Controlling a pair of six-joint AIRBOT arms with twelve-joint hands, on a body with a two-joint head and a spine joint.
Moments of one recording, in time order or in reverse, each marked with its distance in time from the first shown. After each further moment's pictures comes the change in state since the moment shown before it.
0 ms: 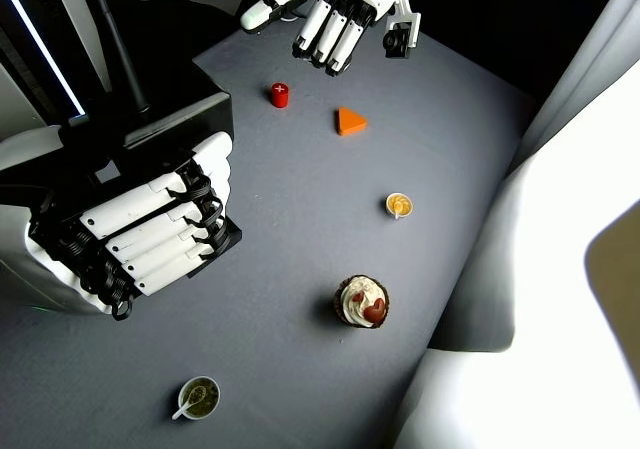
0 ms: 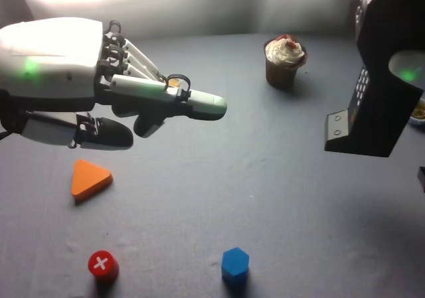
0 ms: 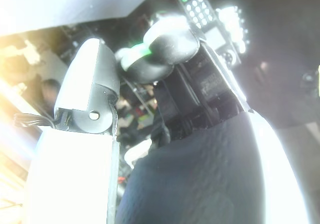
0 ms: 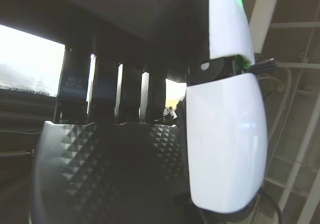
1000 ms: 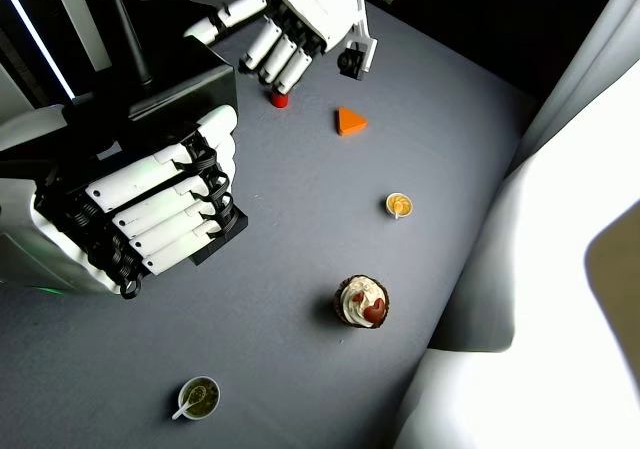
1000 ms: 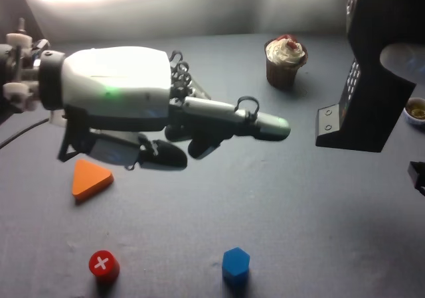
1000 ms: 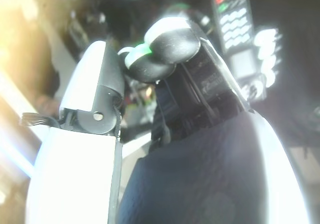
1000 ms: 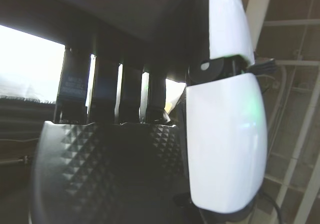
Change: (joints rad) left arm -0.014 -0.062 -0.117 0.016 0.231 -0.067; right arm 0.037 0.001 -0.017 -0.021 -0.004 -0.015
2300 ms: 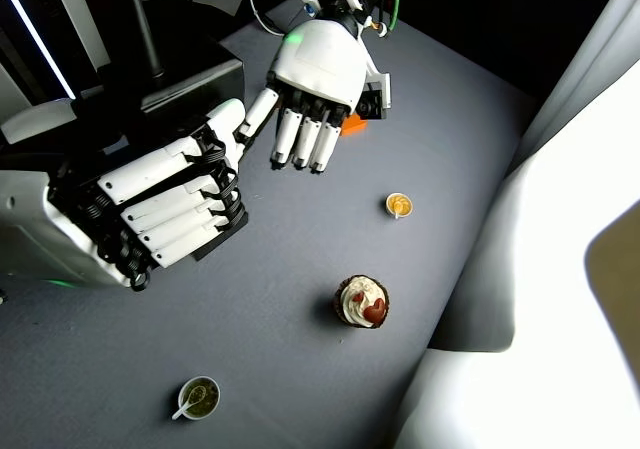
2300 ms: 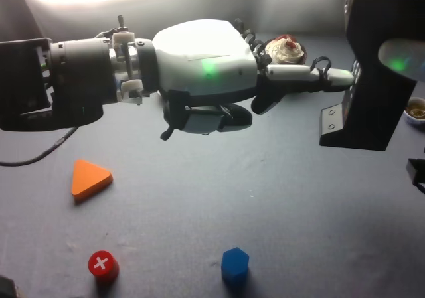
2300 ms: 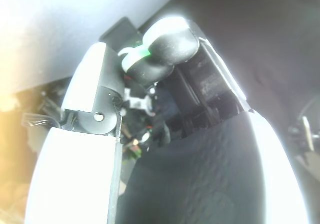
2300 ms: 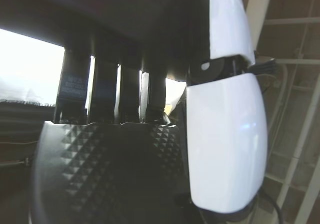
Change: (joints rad) left arm -0.061 -0.143 -0.049 -0.192 0.373 0.302; right arm 0.013 -0.003 -0.001 0.013 -0.011 -0.006
